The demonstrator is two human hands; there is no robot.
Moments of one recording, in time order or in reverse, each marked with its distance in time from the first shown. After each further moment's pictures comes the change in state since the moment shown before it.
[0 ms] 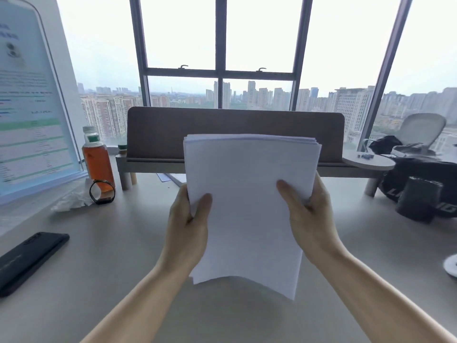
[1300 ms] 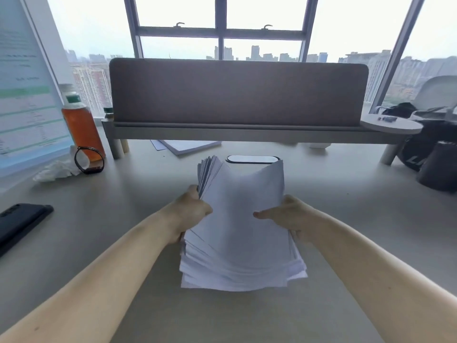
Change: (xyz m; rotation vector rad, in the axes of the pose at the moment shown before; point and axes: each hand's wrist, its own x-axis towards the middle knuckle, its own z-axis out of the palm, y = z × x) left_hand 0.042 -0.088 -0.008 0.462 -0.462 -0.633; right_hand 0.016 0.125 0.001 -0.377 -0.410 0.927
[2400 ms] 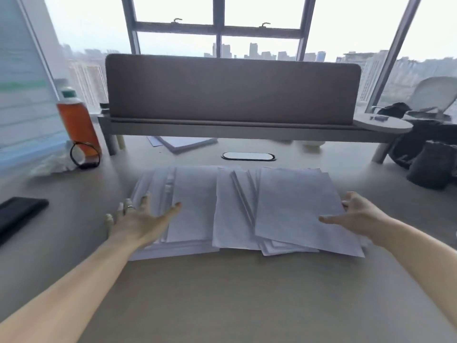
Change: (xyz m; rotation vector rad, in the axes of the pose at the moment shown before) left_hand -0.008 -0.068 -0.031 0.664 0.299 -0.230; right_hand -0.027 0.056 -0.118 -0.435 0.385 0.067
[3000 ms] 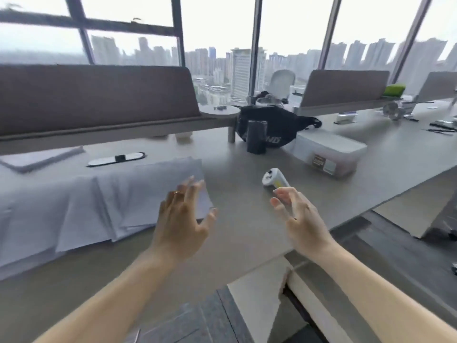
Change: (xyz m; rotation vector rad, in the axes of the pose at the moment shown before) left_hand -0.233 0.266 0.087 -0.303 0.142 0.976; right_hand -0.186 0.179 -0.104 0.177 0.443 -0.193
